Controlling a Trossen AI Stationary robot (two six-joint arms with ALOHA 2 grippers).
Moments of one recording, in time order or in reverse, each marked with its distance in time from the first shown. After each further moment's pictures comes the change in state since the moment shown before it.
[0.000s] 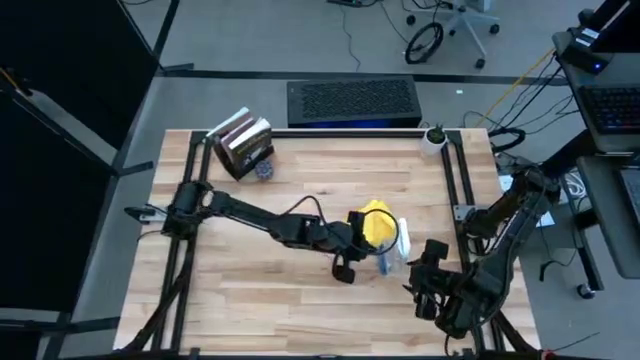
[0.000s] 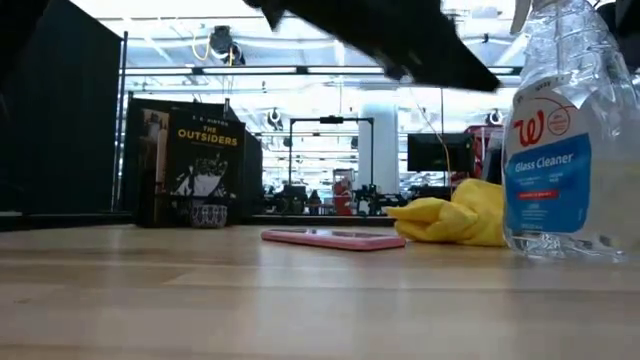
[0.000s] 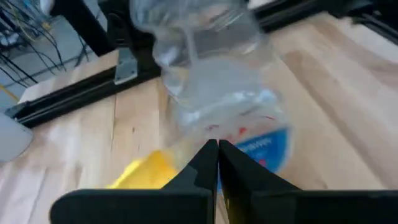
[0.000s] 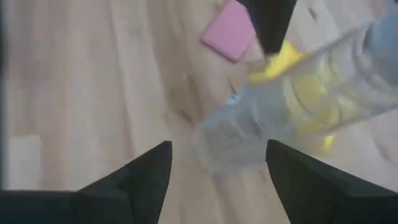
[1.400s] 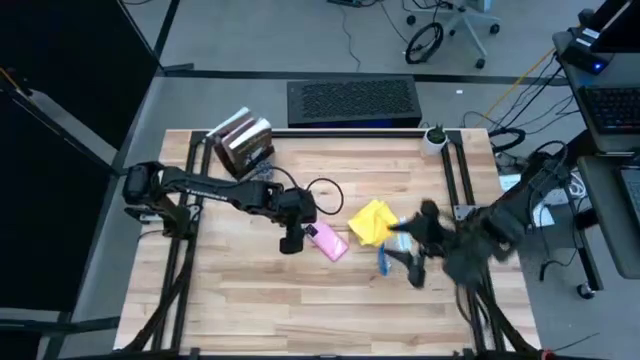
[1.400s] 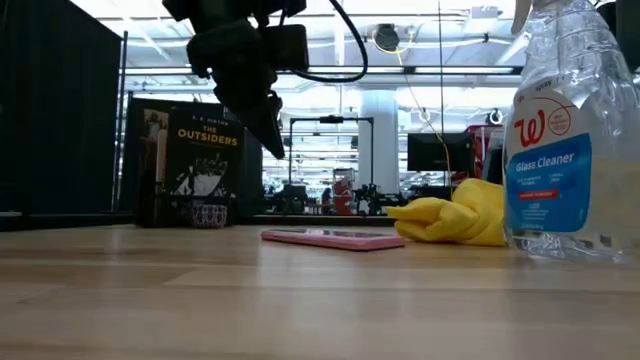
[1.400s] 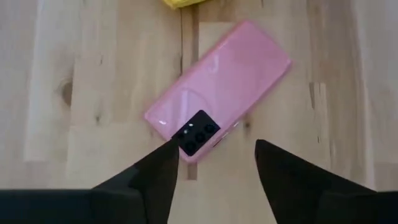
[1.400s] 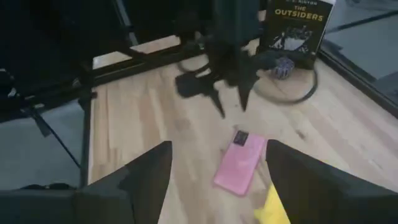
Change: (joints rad) left arm 0.172 -0.345 -0.338 -0.565 0.134 -0.287; right arm -0.339 -0.235 0.126 0.312 0.047 -0.421
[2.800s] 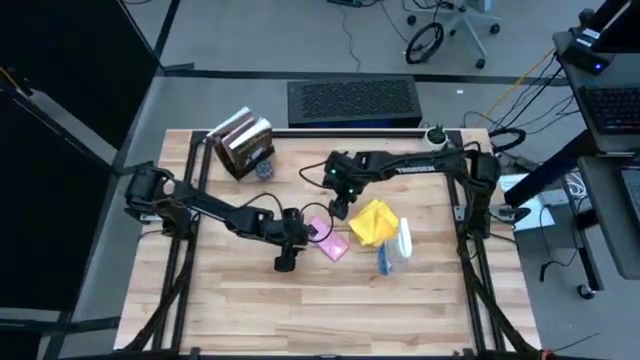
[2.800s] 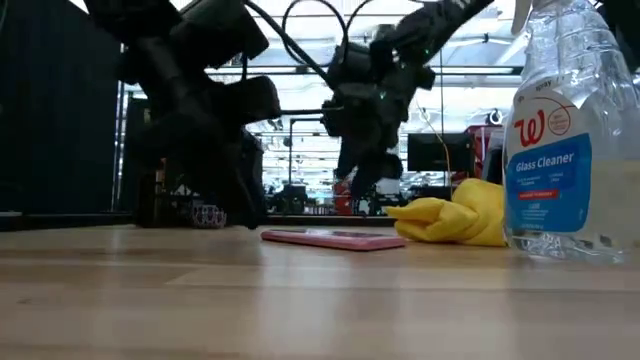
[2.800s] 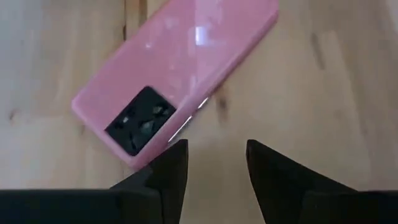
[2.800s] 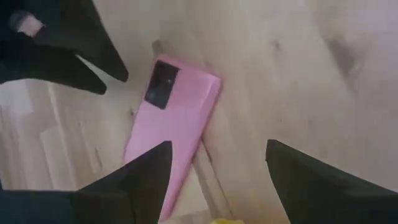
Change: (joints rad) left arm -0.117 0.061 -0.365 0.557 -0.129 -0.008; right arm -0.882 0.646 -0.126 0.351 -1.090 -0.397
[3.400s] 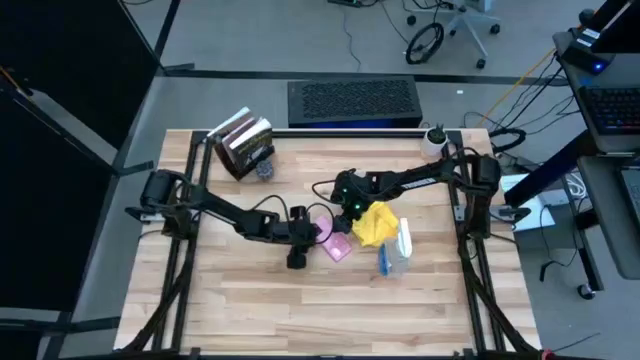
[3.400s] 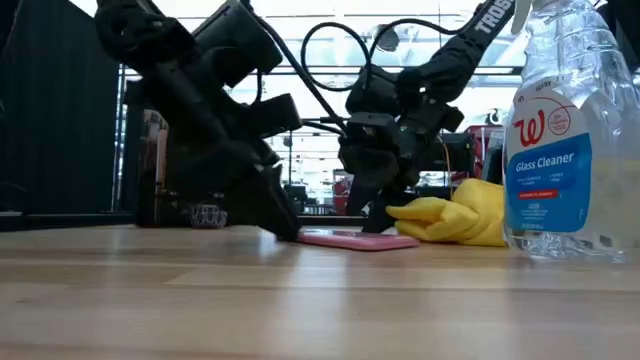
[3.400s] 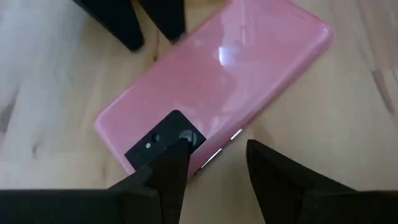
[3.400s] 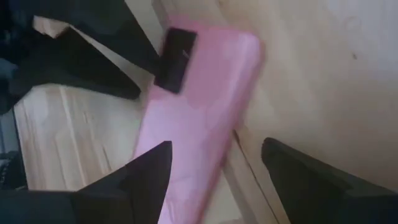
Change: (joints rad) left arm 0.017 0.142 0.004 0.234 -0.069 0.013; right arm 0.078 0.009 -0.267 0.389 -0.061 0.229
